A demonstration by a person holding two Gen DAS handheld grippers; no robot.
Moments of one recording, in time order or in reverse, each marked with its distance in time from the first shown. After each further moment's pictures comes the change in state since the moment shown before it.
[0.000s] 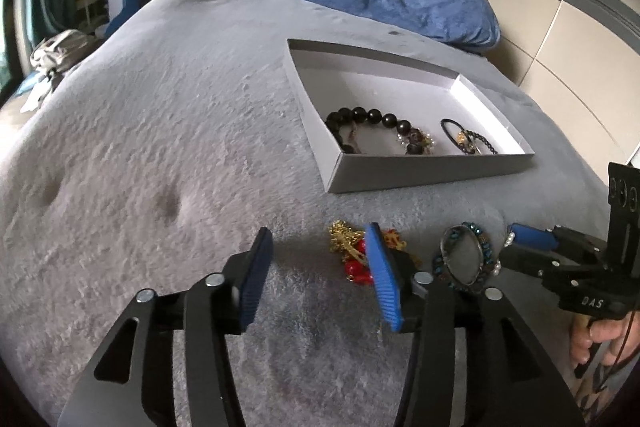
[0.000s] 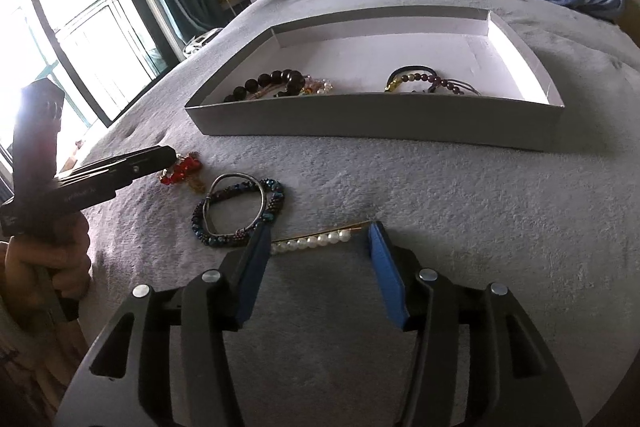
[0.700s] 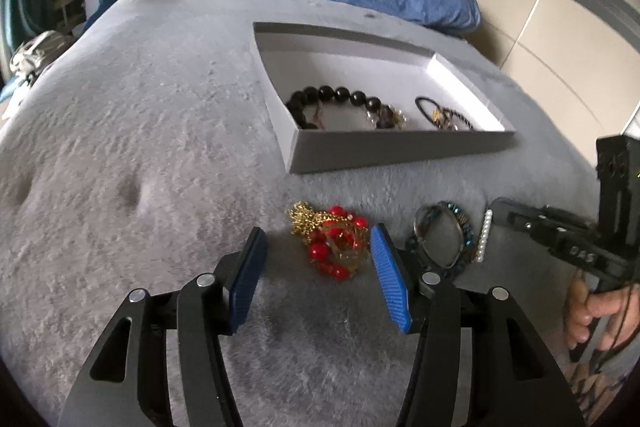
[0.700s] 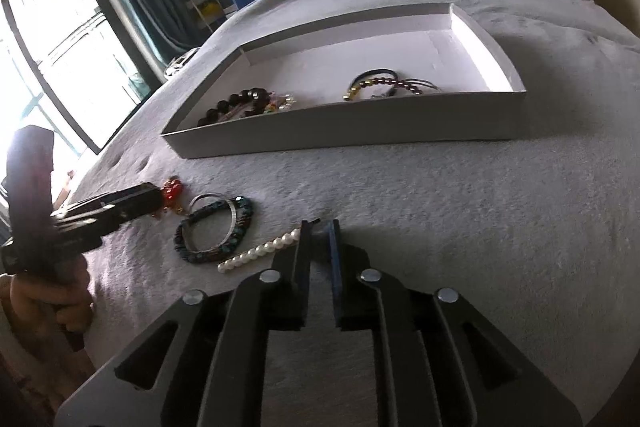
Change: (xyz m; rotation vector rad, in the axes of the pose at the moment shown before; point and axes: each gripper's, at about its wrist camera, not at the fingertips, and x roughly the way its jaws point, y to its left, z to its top) left arm 0.008 -0.018 -0.006 0.062 0.050 -0.060; right arm -0.004 -0.015 0.002 0.100 -0.026 0.007
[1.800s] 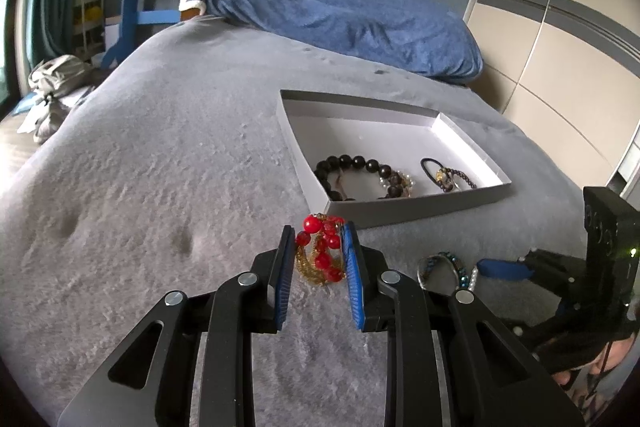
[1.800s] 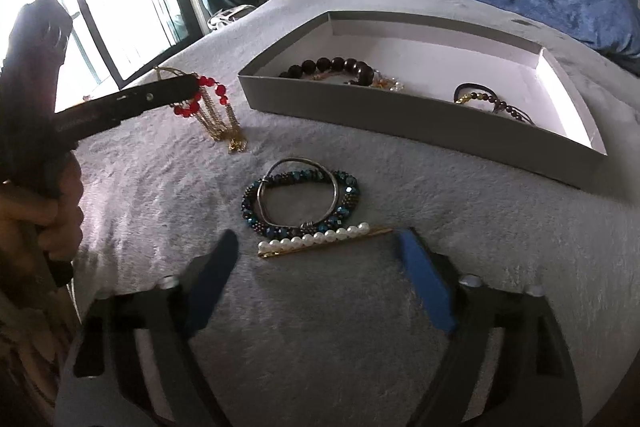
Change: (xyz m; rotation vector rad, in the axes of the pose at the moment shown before) left arm -0.040 0.017 0.012 -0.039 -0.196 0.028; right arm 0.018 0.060 -0.009 -0.259 0.058 -0.013
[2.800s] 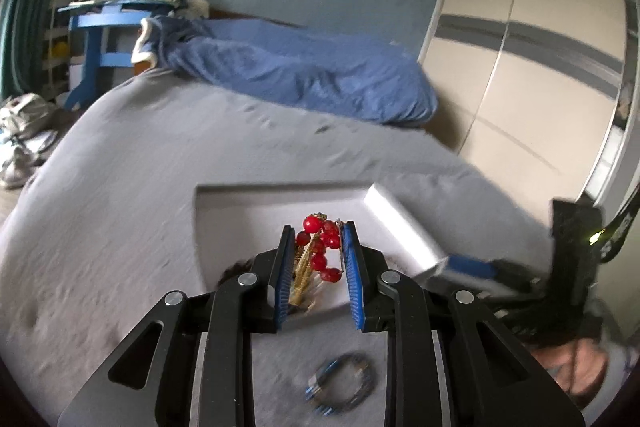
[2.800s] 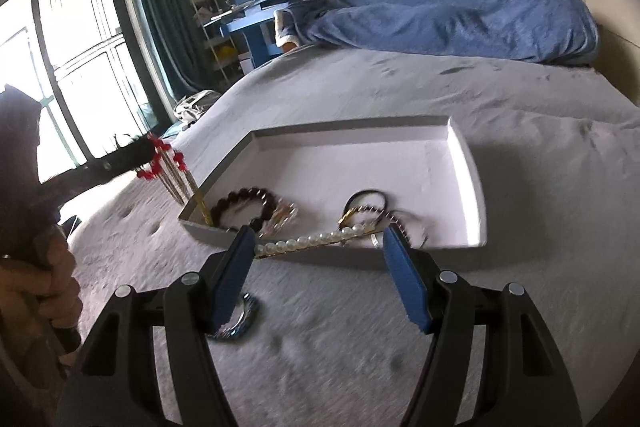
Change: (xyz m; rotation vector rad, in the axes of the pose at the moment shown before) left arm -0.003 -0.067 0.074 0.039 -0.169 -0.163; right arm -0.066 -0.079 0.048 0.156 -0.261 -0.072
